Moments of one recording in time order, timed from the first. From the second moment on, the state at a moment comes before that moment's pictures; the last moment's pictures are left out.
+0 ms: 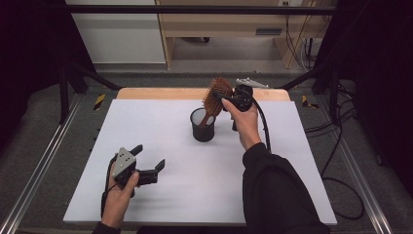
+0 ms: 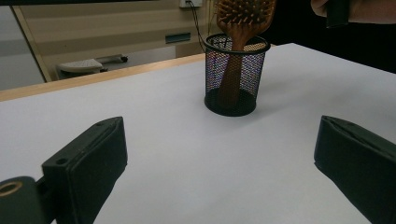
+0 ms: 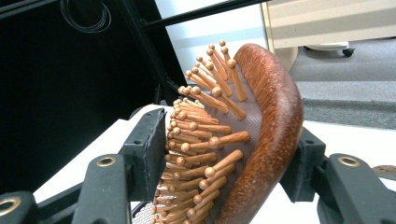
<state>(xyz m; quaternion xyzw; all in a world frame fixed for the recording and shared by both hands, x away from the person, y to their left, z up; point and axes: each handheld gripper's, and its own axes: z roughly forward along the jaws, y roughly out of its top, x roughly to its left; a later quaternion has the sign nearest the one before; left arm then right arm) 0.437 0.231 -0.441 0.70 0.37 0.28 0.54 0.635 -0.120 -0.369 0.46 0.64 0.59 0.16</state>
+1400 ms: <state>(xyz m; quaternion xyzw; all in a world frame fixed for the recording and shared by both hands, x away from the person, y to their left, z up) 0.437 0.230 -0.441 0.71 0.37 0.28 0.54 0.636 -0.119 -0.368 0.45 0.66 0.57 0.18</state>
